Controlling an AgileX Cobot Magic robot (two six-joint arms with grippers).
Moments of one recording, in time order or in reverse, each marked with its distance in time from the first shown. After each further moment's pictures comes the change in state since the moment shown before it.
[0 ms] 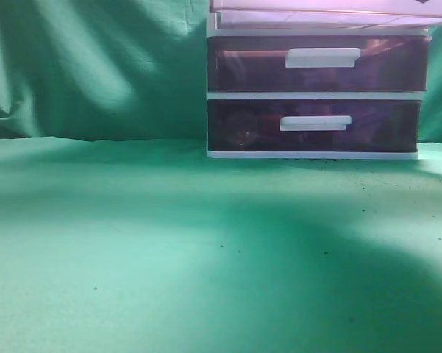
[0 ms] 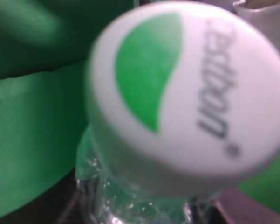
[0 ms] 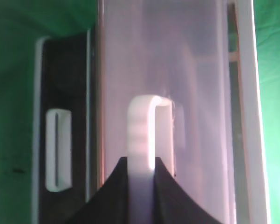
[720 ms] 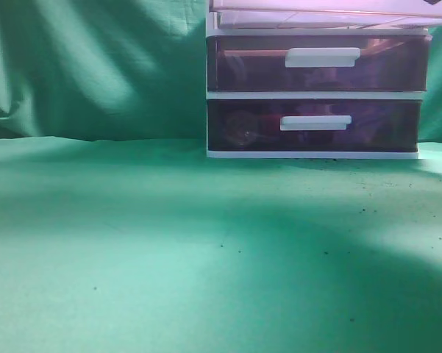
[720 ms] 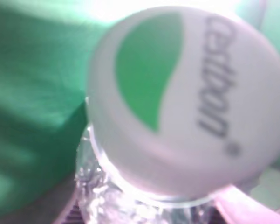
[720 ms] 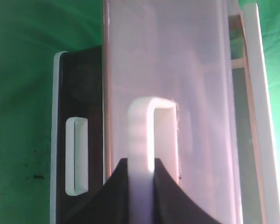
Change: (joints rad) left arm -0.053 0.314 -0.487 0.000 -0.233 0.000; right arm -0.008 -0.037 0.067 -0.006 -0.044 0.017
